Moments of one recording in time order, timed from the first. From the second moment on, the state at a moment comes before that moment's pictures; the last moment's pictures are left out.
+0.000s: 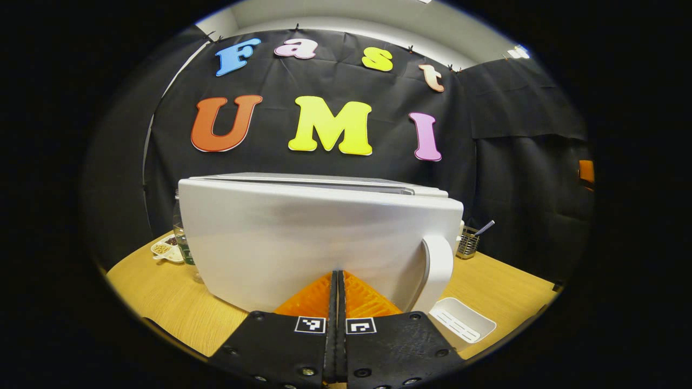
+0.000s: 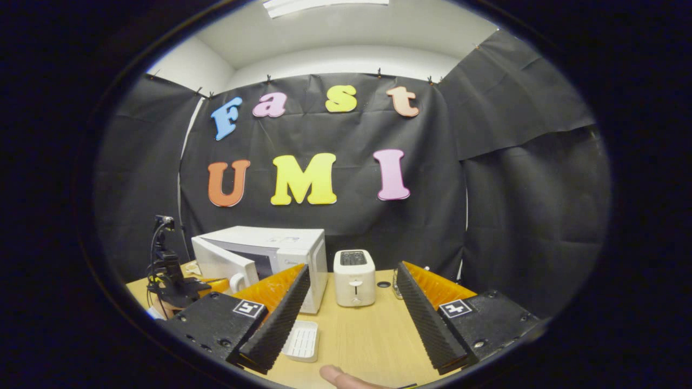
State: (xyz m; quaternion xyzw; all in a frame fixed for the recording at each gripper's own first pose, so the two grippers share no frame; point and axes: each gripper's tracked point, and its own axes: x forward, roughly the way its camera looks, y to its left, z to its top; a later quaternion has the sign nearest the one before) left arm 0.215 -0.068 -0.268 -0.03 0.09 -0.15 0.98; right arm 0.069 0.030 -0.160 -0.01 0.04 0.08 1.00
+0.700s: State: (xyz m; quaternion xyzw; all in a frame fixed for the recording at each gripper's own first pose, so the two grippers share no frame) left arm 0.279 -0.083 -0.266 -0.07 0.11 -0.13 0.98; right arm 0.076 0.033 -0.121 0.00 0.01 0.10 1.00
